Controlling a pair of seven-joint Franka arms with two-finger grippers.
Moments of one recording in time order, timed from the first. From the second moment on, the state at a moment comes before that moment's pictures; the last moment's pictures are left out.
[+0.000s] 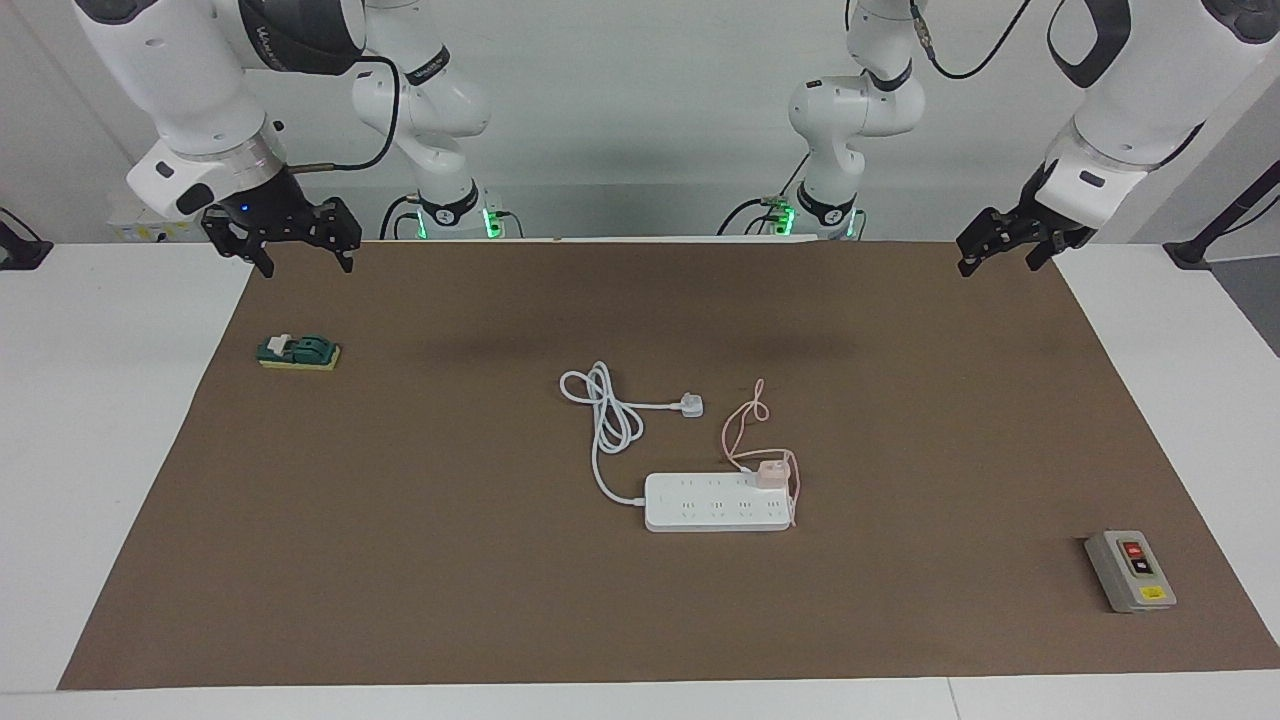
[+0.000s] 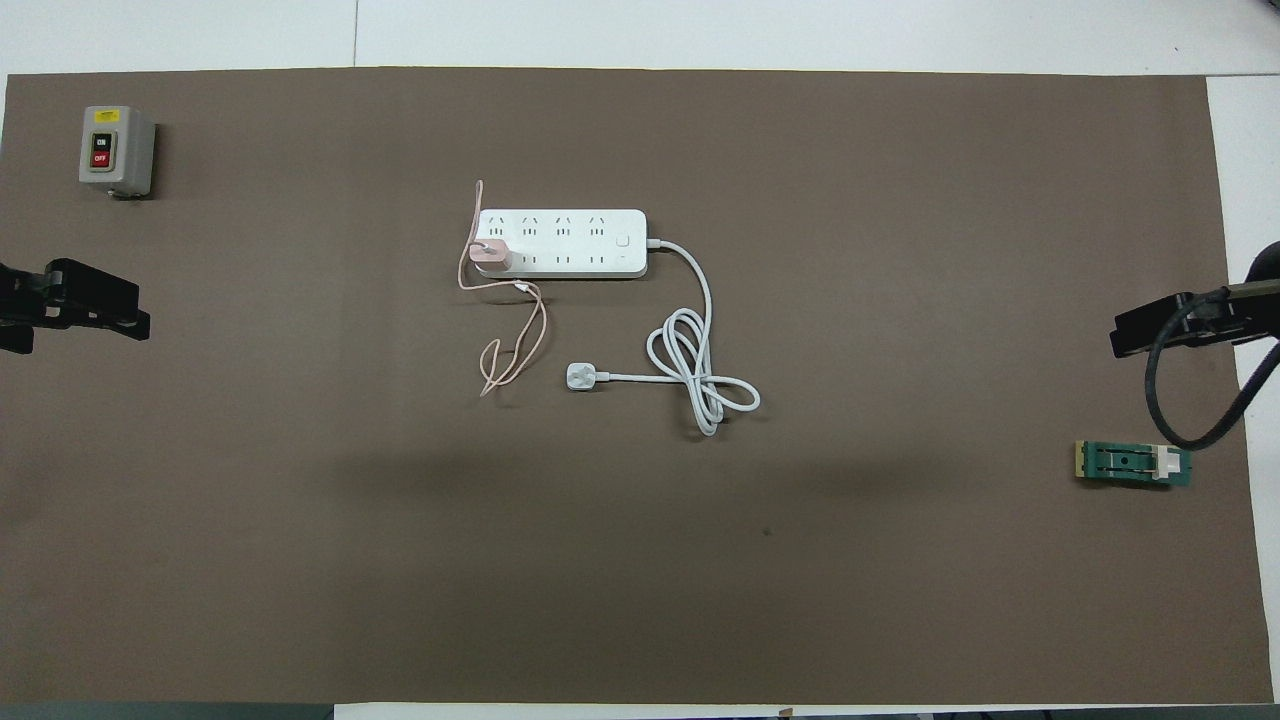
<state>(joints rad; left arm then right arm) -0.05 0.01 0.00 -1.55 -0.02 1.46 -0.08 -0.17 -0.04 0.14 -1.65 -0.03 1.52 -0.11</state>
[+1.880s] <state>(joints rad) -0.15 0.34 0.00 -1.31 -0.12 1.52 -1.01 0.15 0.31 0.15 -1.64 0.38 1.95 1.11</state>
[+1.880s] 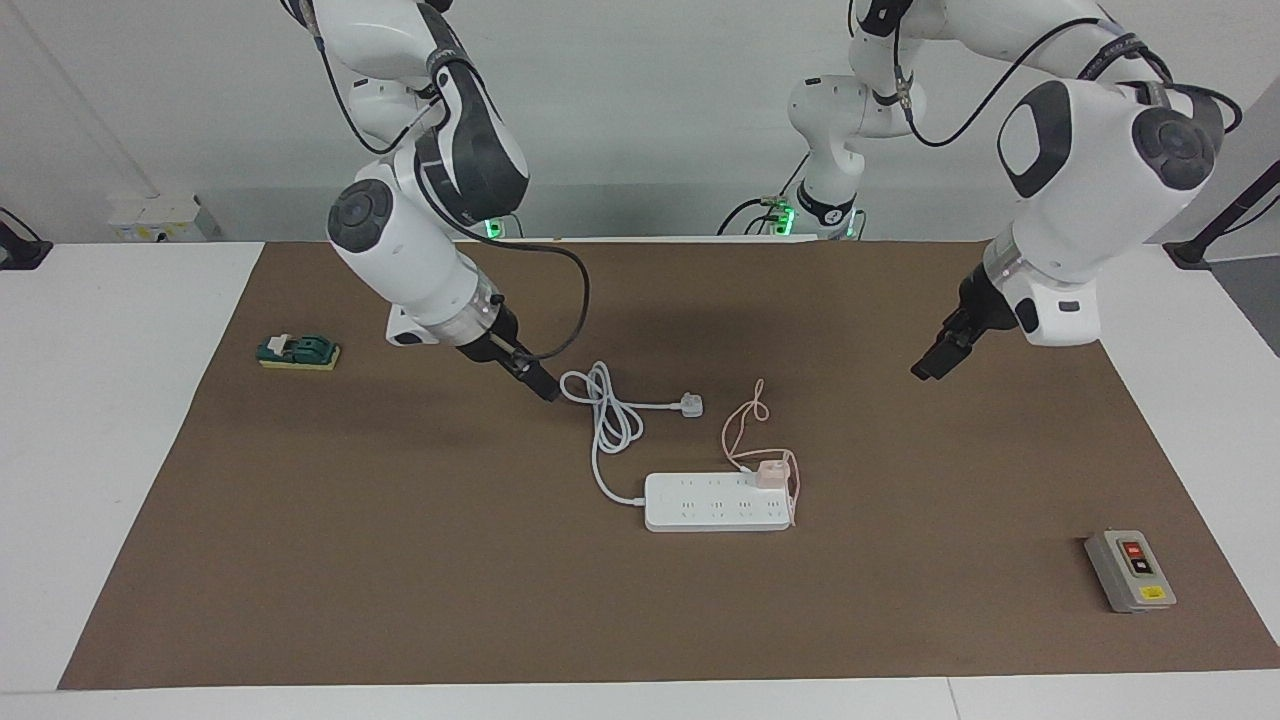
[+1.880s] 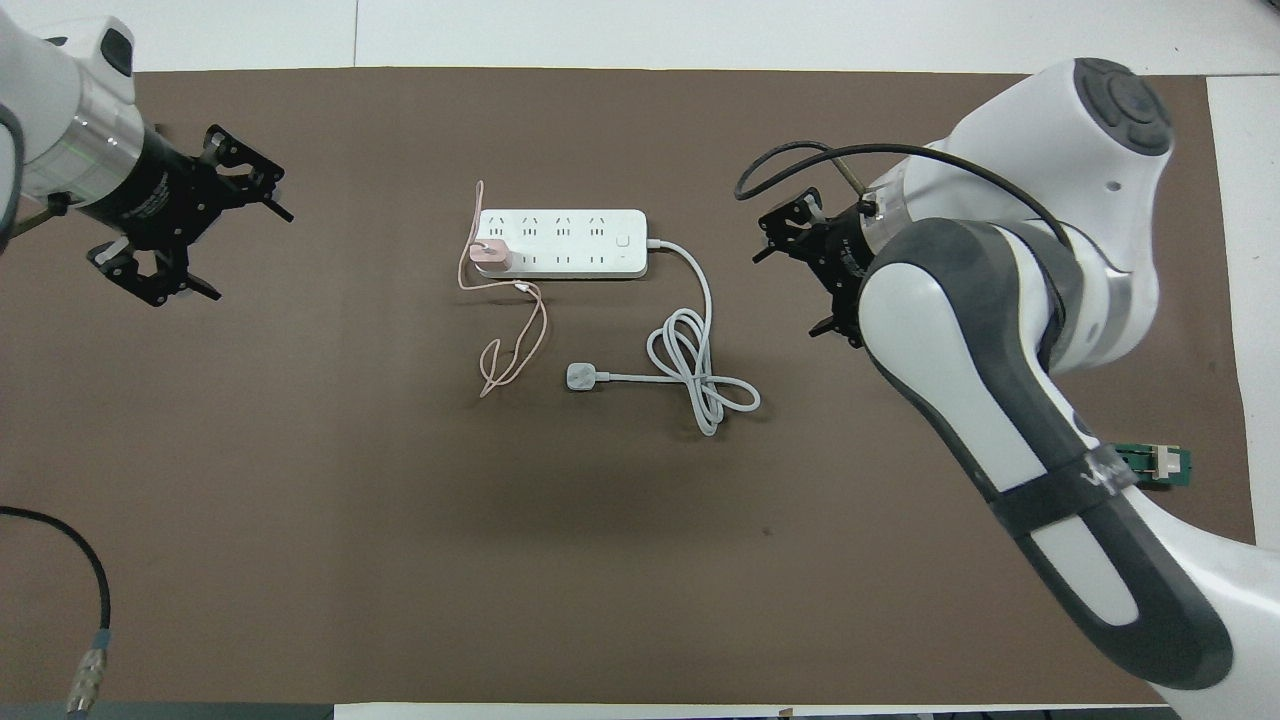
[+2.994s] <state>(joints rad) -0.35 0.63 0.04 -1.21 -0.15 1.84 -1.89 0.29 0.87 0.15 -1.22 0.72 2.20 1.50</state>
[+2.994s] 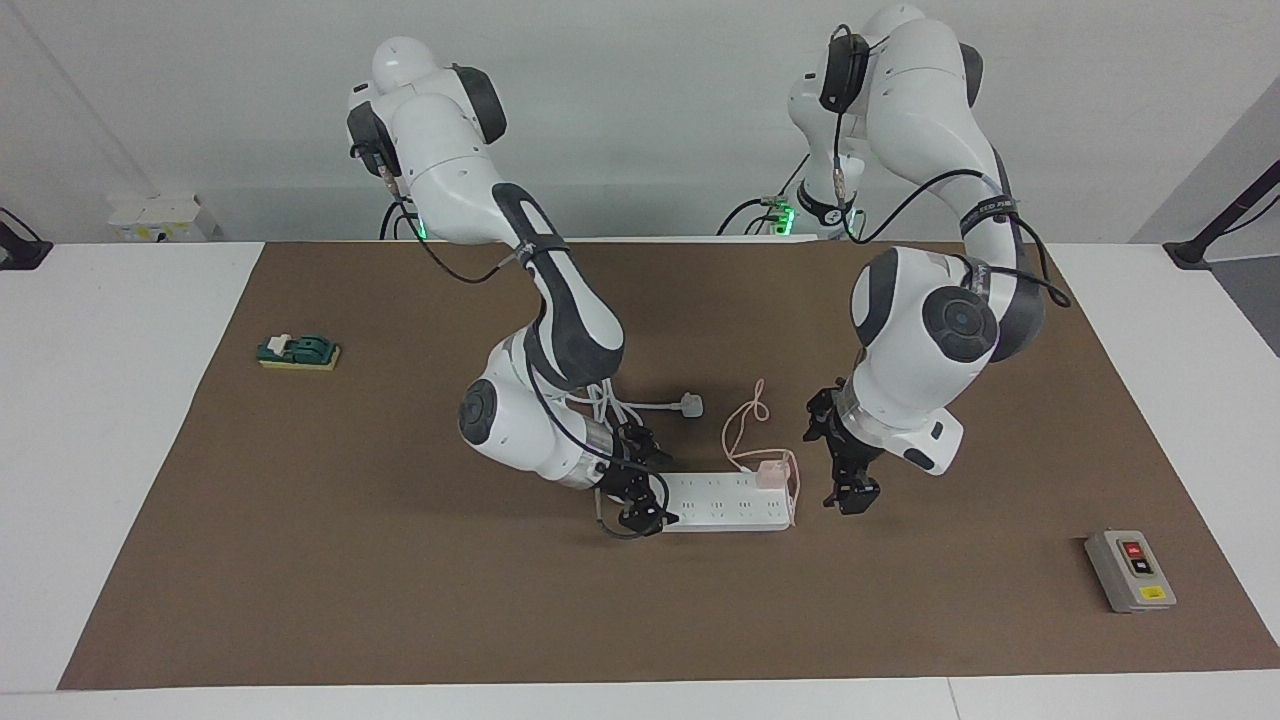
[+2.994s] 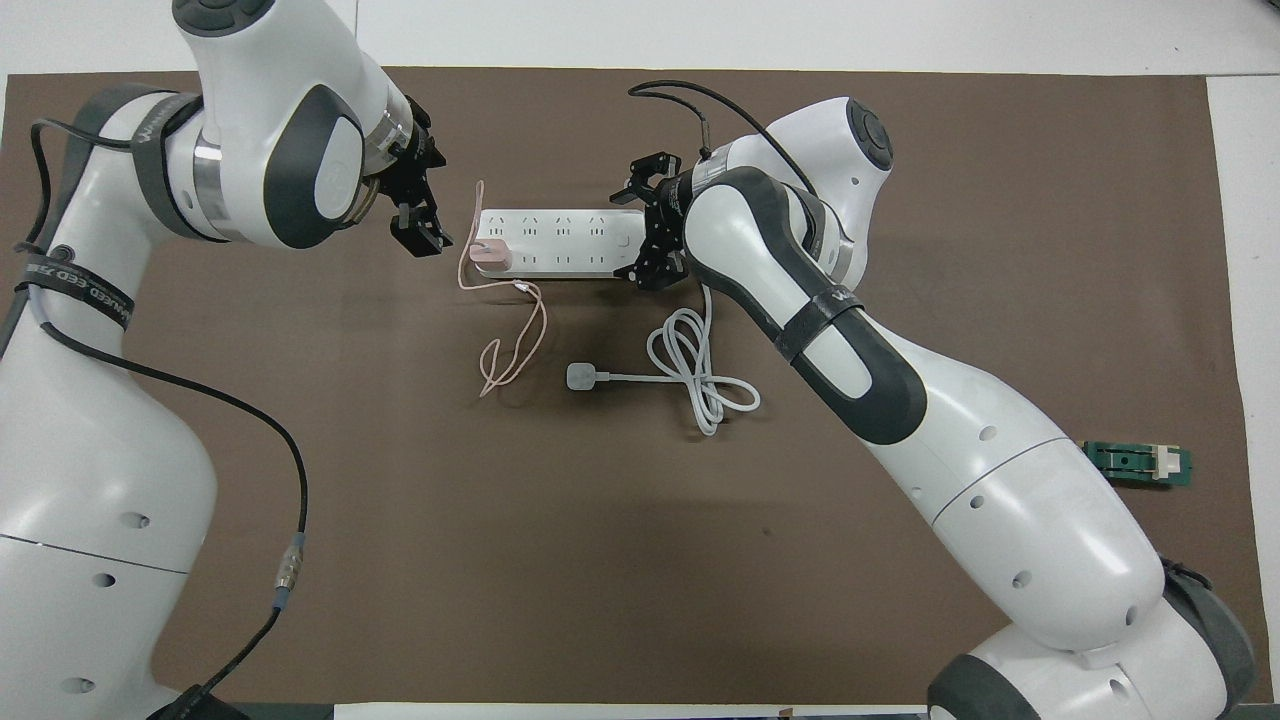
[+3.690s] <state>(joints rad) -0.40 0.54 0.04 -1.47 -0.15 2.03 -1.90 0.30 0.91 0.15 -1.18 0.72 2.21 1.48</state>
